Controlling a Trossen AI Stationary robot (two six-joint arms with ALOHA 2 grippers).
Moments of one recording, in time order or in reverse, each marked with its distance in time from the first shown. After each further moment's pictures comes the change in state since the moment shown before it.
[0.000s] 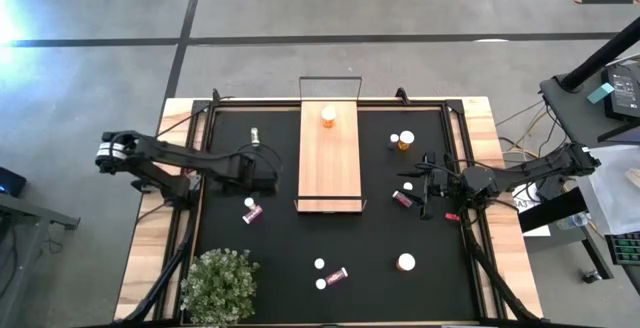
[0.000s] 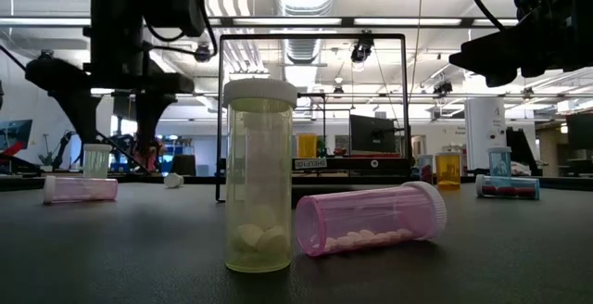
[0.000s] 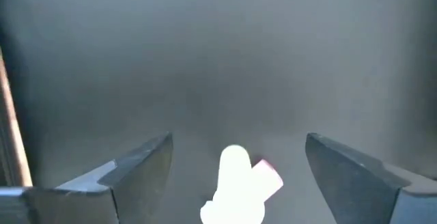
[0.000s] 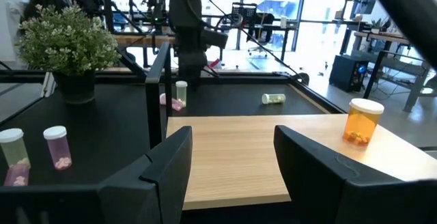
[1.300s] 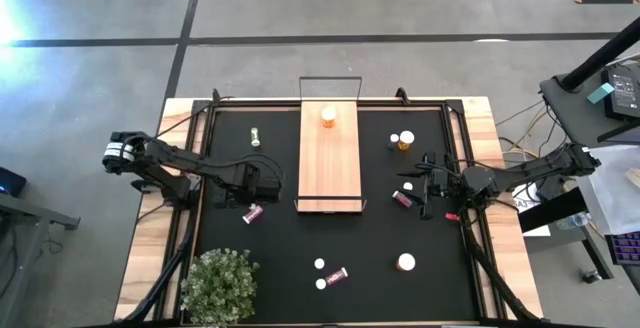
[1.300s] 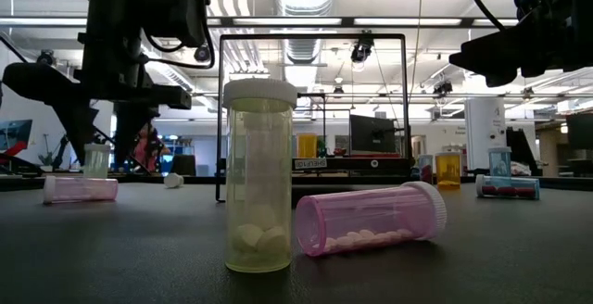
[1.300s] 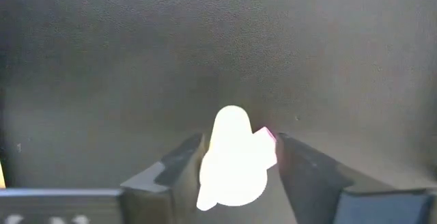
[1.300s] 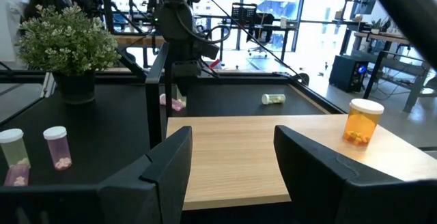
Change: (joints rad) left arm -0.051 0.062 -0.020 0.057 0.099 -0.175; right arm 0.000 0.000 0.000 0.000 0.000 0.000
